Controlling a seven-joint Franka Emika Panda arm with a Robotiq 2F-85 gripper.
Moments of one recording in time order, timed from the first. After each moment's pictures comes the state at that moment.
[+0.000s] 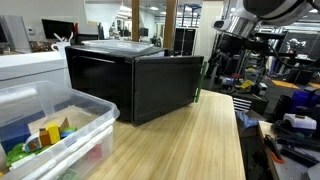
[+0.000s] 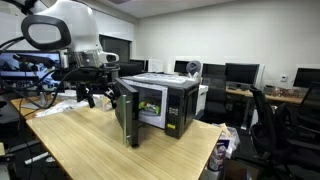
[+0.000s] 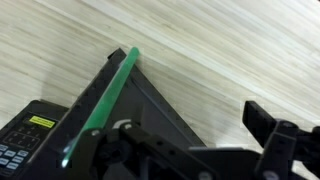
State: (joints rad) arm -0.58 -0.42 0.23 -2.78 0.38 2.55 -1.15
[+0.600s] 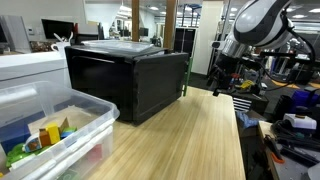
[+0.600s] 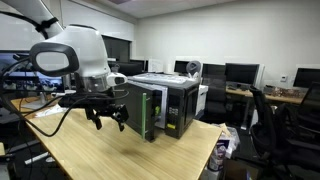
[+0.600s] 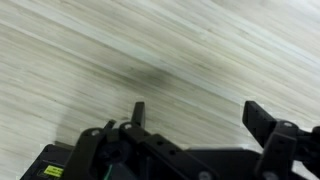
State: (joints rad) arm -0.34 -0.17 -0.13 -2.77 0.24 2.78 -1.14
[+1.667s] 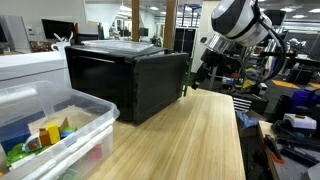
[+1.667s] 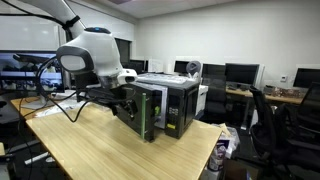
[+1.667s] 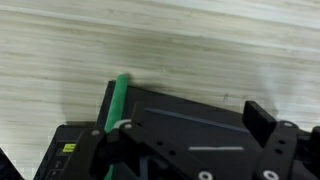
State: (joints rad) arm -0.19 -0.06 -0.16 -2.62 0.63 2.79 -1.09
